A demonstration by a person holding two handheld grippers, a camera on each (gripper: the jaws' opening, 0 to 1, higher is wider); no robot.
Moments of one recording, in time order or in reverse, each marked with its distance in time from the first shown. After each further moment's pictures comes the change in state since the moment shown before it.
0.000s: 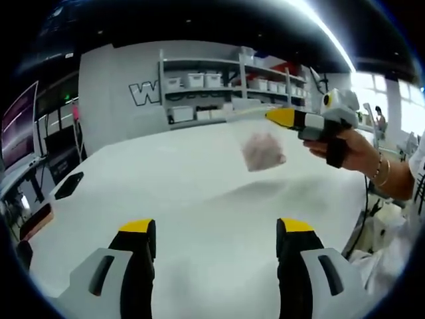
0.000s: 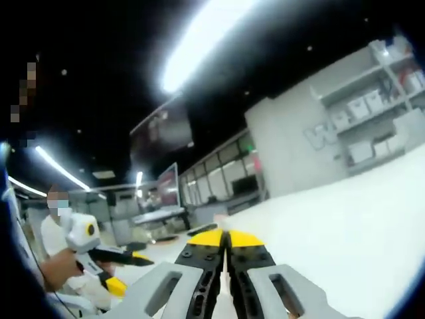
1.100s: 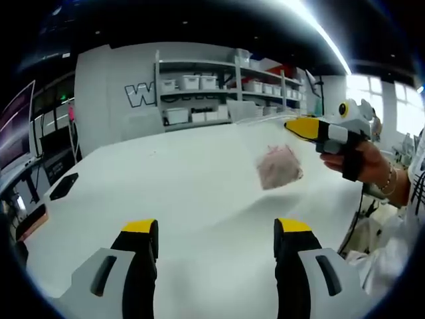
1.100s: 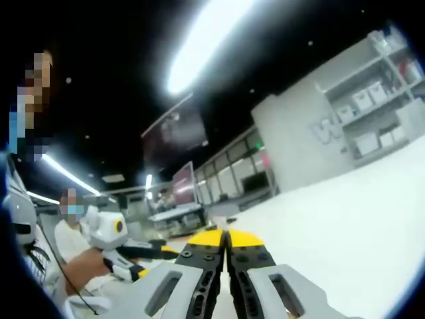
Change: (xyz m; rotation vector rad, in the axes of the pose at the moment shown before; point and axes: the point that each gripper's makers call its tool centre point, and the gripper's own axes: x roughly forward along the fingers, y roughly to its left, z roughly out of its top) left arm 0.001 -0.014 0.001 0.001 -0.013 -0.040; right arm -0.036 0.034 -0.012 0.047 0.008 0.057
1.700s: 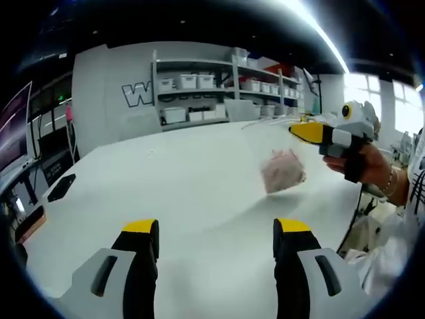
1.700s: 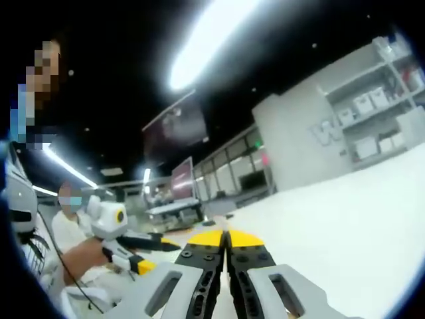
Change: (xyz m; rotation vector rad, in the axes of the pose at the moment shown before) left arm 0.002 -0.008 0.000 0.009 0.008 -0.016; right arm -0.016 -0.001 -0.006 -0.058 0.027 -0.014
